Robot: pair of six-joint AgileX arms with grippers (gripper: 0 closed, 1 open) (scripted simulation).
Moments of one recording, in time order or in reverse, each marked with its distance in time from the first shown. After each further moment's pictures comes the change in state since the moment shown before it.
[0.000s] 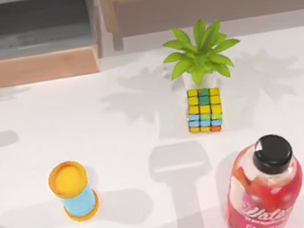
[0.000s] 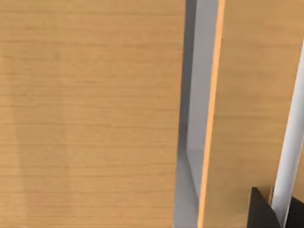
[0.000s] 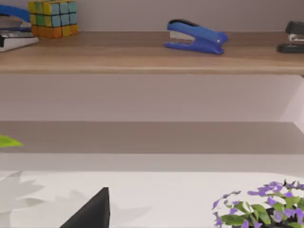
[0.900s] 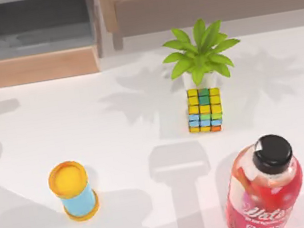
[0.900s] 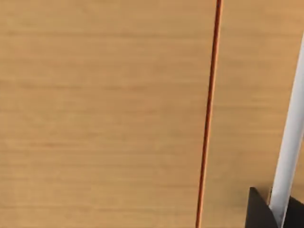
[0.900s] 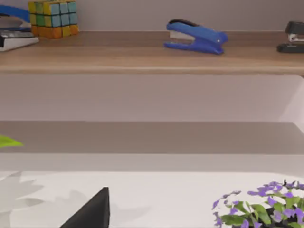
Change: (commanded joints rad) left arm -0.072 0.136 0.294 -0.161 -0.074 -0.005; right arm 0.000 0.000 0.000 0.000 0.000 0.000
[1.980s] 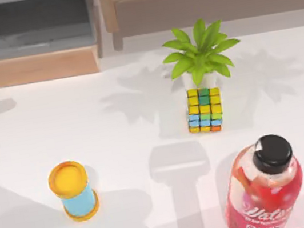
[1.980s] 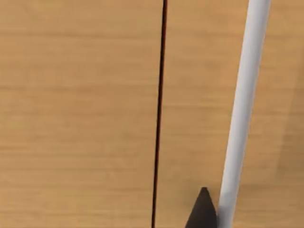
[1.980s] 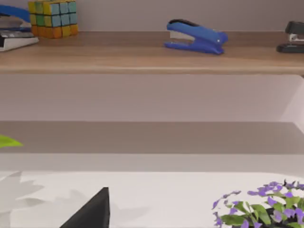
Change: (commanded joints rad) left arm -0.006 0.008 0.017 -0.012 -0.005 -0.001; right arm 0.000 0.000 0.000 0.000 0.000 0.000
